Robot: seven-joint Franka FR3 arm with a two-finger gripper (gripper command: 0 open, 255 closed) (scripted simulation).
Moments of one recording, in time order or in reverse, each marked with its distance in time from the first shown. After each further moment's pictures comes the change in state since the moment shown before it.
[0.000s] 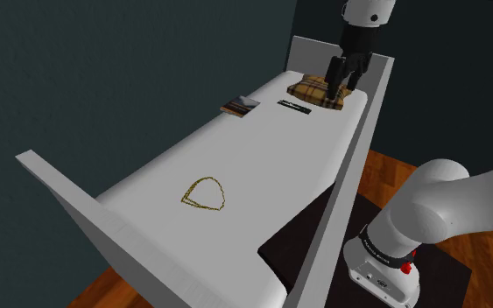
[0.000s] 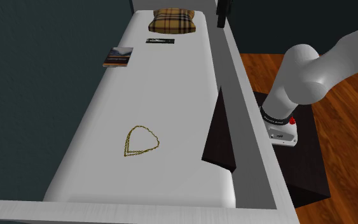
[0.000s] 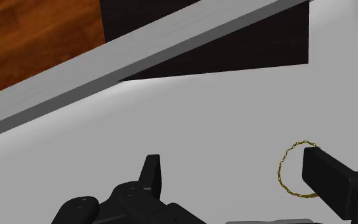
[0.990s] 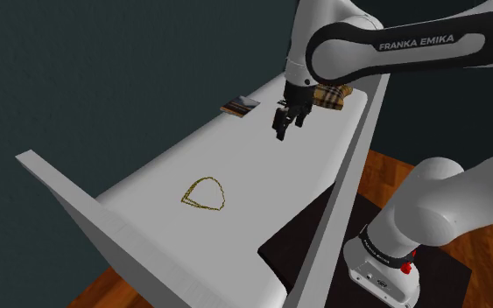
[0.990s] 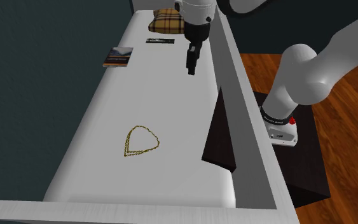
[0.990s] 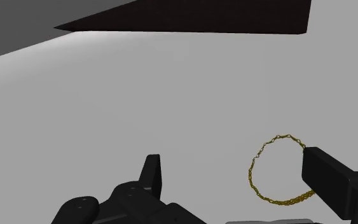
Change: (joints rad) arm 0.091 0.161 0.142 -0.229 0.063 0.441 0.084
